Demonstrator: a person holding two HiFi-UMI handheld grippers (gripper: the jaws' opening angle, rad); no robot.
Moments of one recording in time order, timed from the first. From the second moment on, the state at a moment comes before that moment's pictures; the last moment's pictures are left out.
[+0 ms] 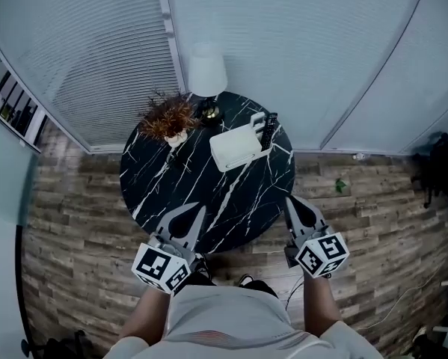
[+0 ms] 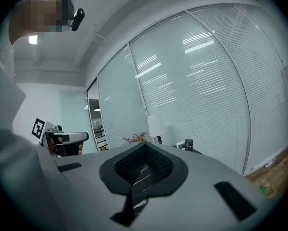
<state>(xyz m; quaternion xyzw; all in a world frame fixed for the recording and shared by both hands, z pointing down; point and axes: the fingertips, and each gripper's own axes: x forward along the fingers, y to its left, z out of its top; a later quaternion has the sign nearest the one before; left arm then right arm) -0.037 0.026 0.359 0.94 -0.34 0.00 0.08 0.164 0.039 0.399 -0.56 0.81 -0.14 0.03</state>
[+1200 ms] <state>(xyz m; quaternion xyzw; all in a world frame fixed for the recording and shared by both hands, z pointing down) -0.065 -0.080 0.371 0.92 -0.38 0.02 0.10 0.218 -0.150 0.466 -0.63 0.76 -0.17 -0.06</state>
